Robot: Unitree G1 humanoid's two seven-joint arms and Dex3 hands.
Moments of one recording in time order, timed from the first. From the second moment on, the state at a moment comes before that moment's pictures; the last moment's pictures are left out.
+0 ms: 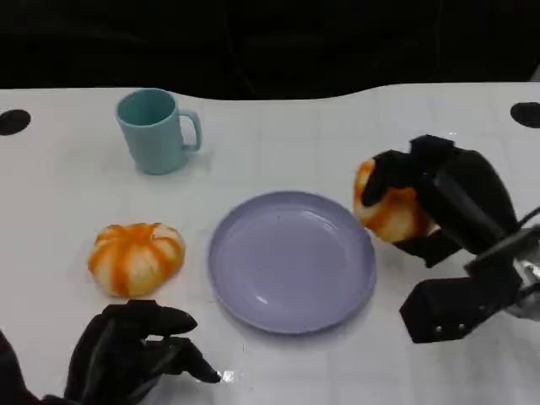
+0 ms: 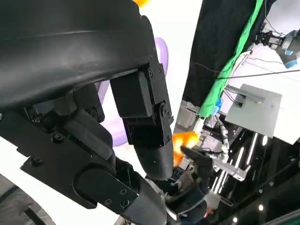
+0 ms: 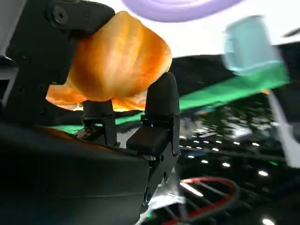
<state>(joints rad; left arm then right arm) 0.01 -0.04 0.17 0.38 -0.51 -0.06 -0.70 -0.71 -0.32 0.52 0.96 -0.78 -0.74 -0.71</state>
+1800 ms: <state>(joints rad) 0.03 -0.04 0.16 0.34 -0.51 -0.06 -0.69 -0.64 -0.23 0.51 0.68 -0.67 -0.56 -0.03</state>
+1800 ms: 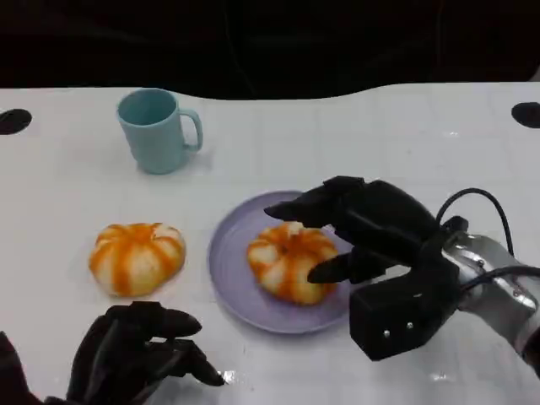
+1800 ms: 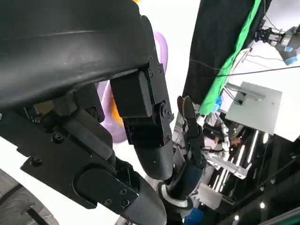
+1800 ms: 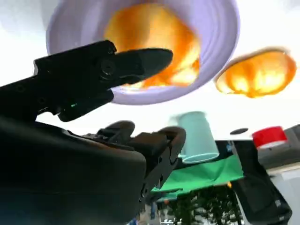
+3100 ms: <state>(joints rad) 0.03 -0.04 0.15 0.33 -0.51 -0.06 -0.68 -0.13 -0.44 0.20 0.20 -0.32 -0.74 0.13</state>
